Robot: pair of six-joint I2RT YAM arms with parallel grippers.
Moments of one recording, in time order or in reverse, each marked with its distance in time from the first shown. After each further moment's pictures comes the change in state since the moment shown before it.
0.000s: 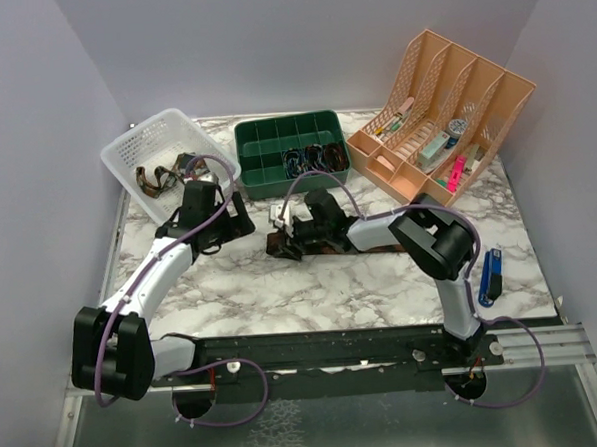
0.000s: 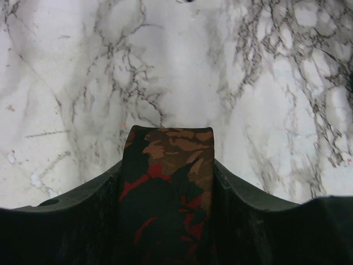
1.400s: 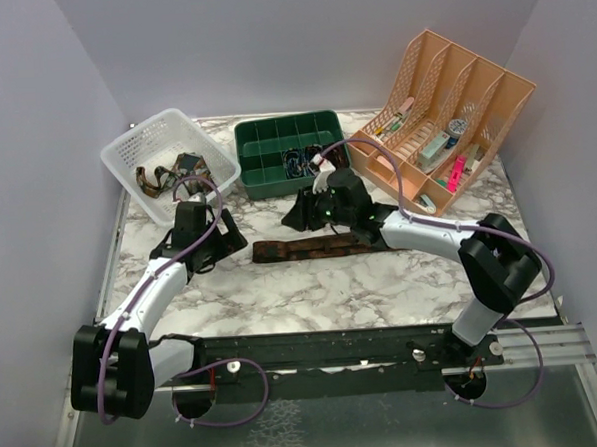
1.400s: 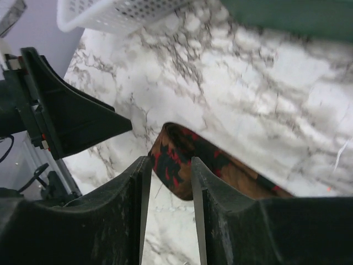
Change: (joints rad) left arm 0.079 -0.102 -0.182 0.054 0.023 -0.066; right arm -0.009 -0.397 -0.059 -0.182 0.400 0.940
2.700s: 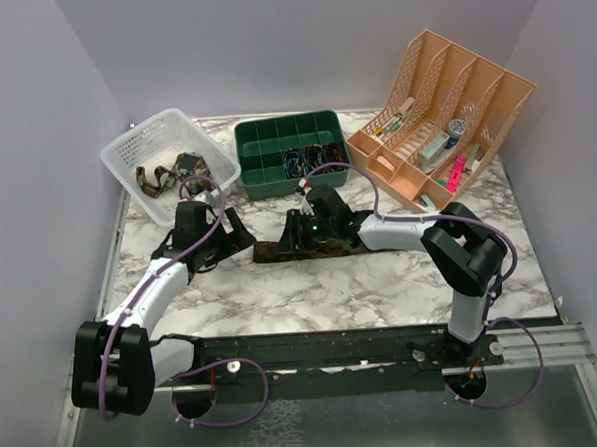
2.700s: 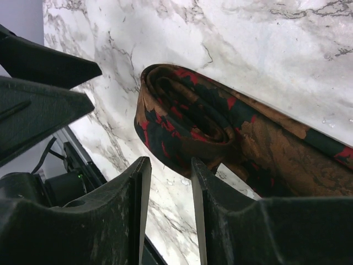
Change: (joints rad) left arm 0.000 0.008 -0.028 0.085 0.123 -0.003; right arm 0.051 0.187 0.037 -0.125 -0.116 0.268
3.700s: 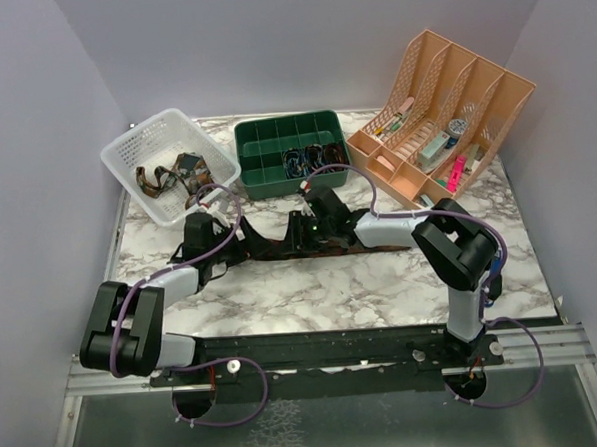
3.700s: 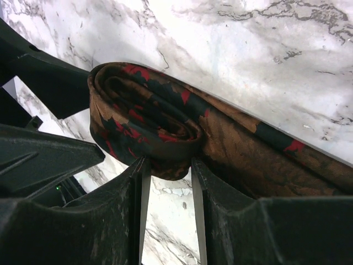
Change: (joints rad) left arm -0.014 0.196 -0.187 0.558 0.284 -0.043; right arm -0.020 0.061 0.031 -0.052 0.037 -0.024
